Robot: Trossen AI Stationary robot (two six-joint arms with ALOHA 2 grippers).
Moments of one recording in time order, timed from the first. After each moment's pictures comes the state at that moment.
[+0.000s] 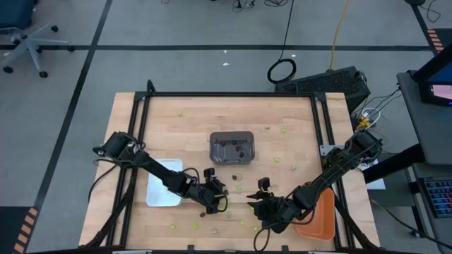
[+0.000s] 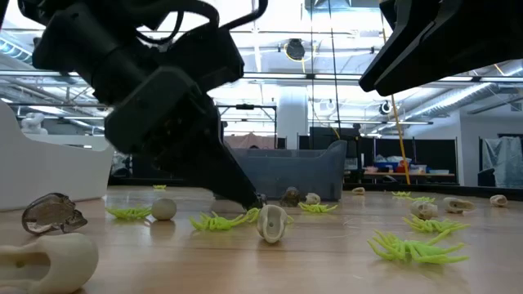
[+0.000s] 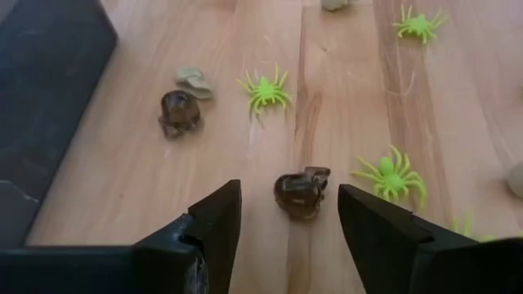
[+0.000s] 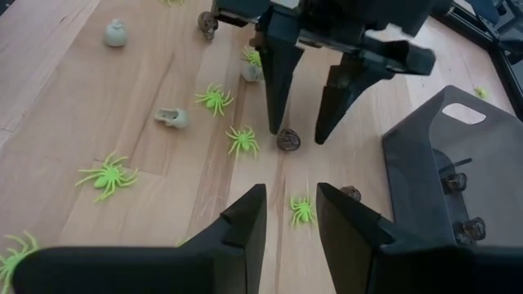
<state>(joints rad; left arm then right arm) -0.44 1.93 0.92 0.23 -0.40 -0.33 0.70 1.72 1.08 -0.22 0.68 0.19</state>
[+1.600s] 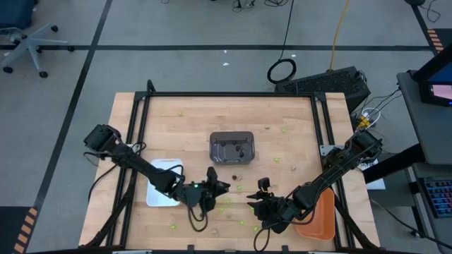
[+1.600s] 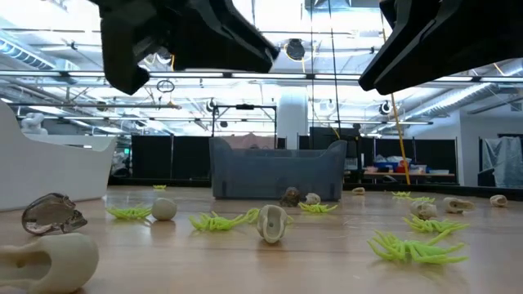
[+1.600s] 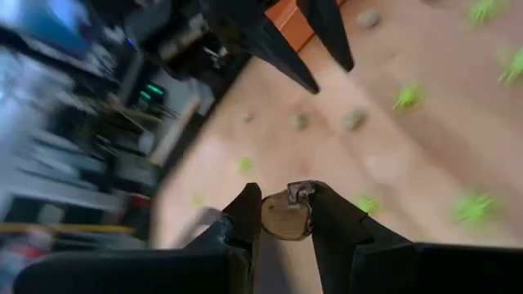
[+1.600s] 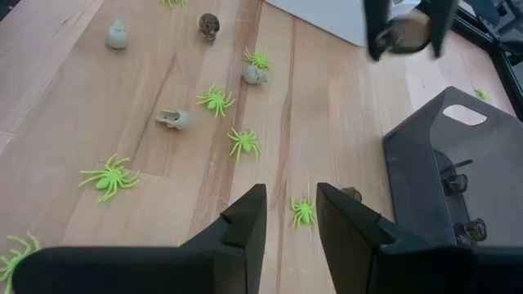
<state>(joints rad) -0.51 1.72 0.92 0.33 -0.61 0.72 0.70 1.72 1.08 -0.21 0.68 0.19</state>
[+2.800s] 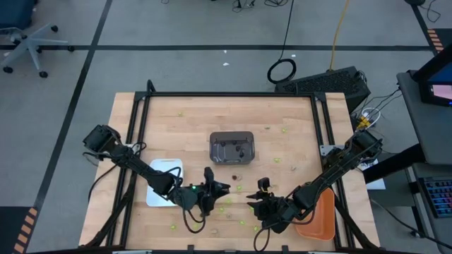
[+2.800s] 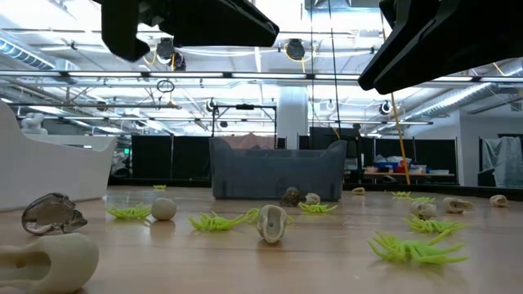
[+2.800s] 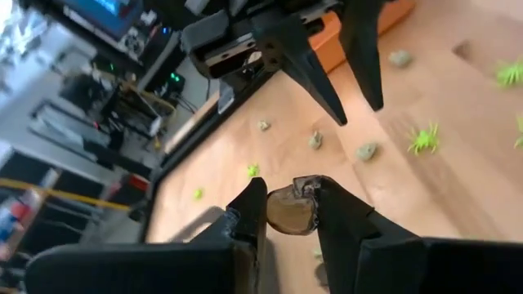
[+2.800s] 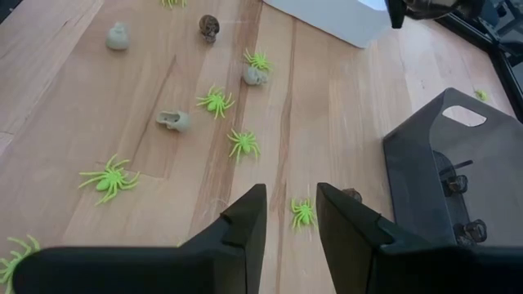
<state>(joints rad) -0.54 1.72 0.92 0.41 -0.66 0.55 0.70 1.72 1.08 -0.21 0.68 0.19</state>
